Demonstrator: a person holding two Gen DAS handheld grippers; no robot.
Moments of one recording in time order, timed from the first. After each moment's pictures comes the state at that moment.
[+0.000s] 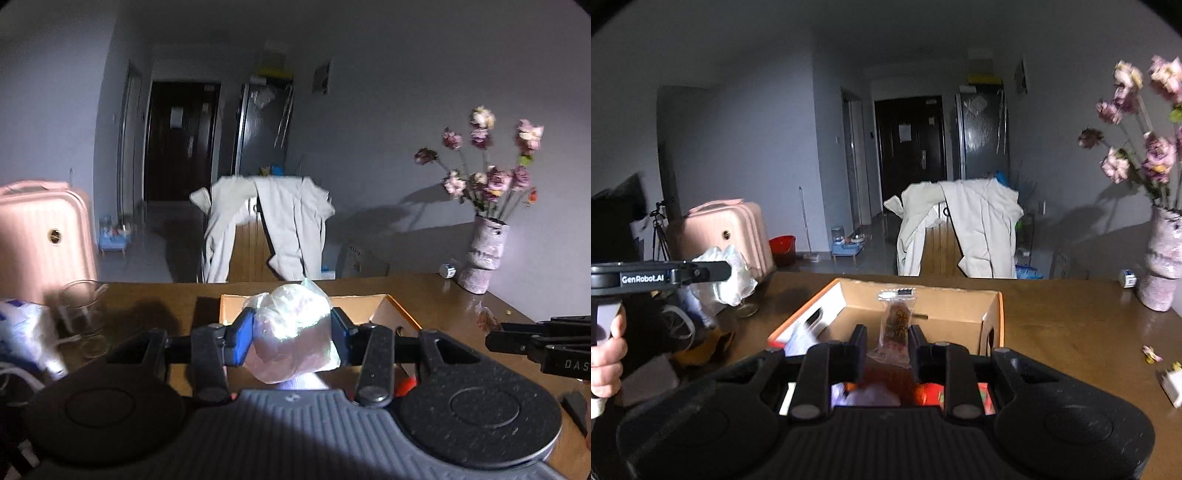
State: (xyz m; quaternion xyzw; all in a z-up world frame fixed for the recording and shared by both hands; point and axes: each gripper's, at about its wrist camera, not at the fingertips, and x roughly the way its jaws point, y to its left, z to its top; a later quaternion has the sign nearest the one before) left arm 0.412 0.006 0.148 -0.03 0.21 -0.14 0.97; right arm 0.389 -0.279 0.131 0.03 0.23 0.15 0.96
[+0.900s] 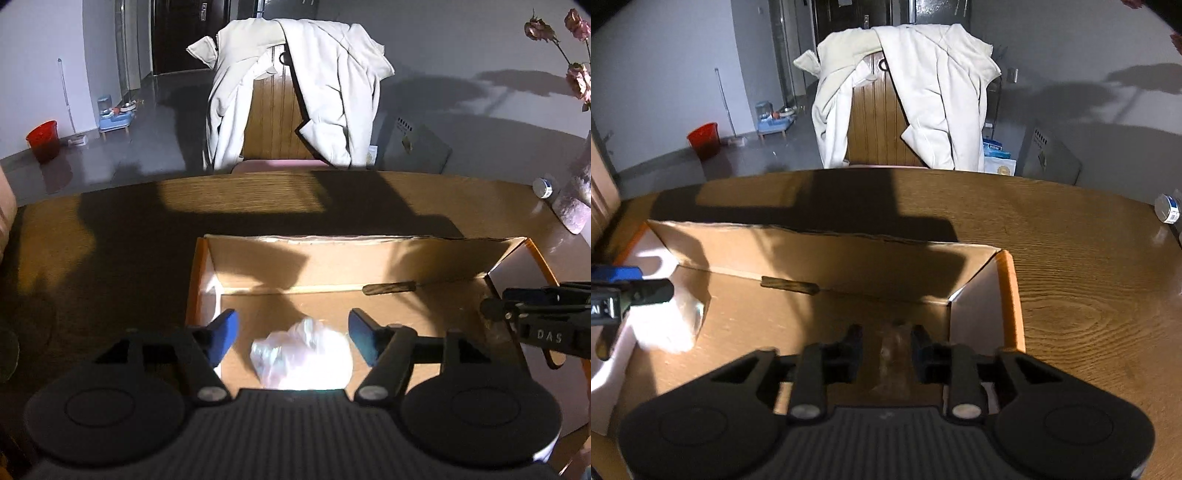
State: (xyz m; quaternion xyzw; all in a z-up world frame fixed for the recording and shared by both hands) left arm 0.688 -0.024 0.020 -0.01 0.43 -0.10 0.90; right arm 0.680 -0.269 -0.001 0.00 0.44 0.06 0.89
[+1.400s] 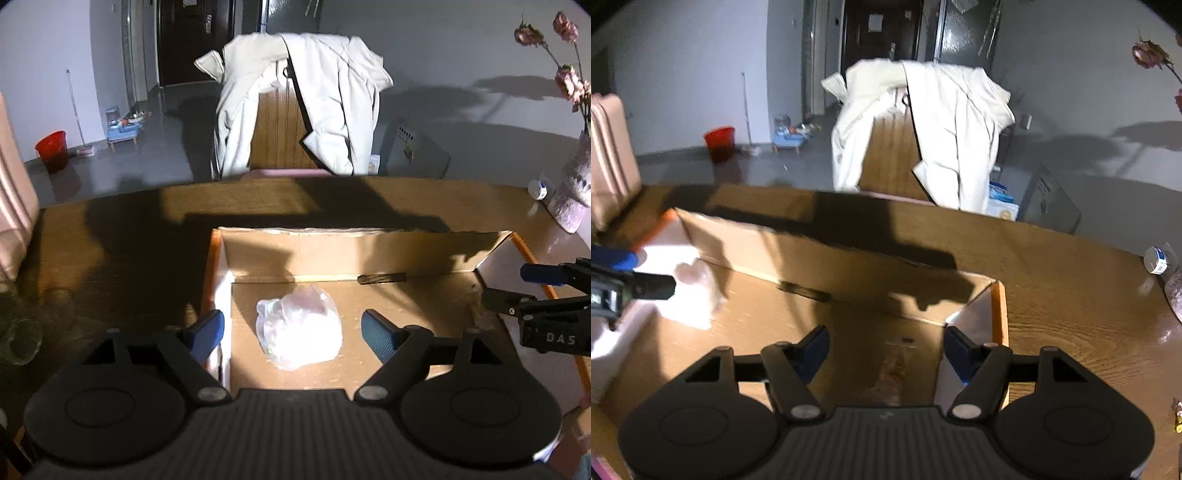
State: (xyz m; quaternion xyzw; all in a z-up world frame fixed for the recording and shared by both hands) left arm 0.643 -0.023 0.042 0.00 0.40 -0.09 0.91; right arm 0.642 -0.264 0.030 -0.05 0.38 0.08 0.92
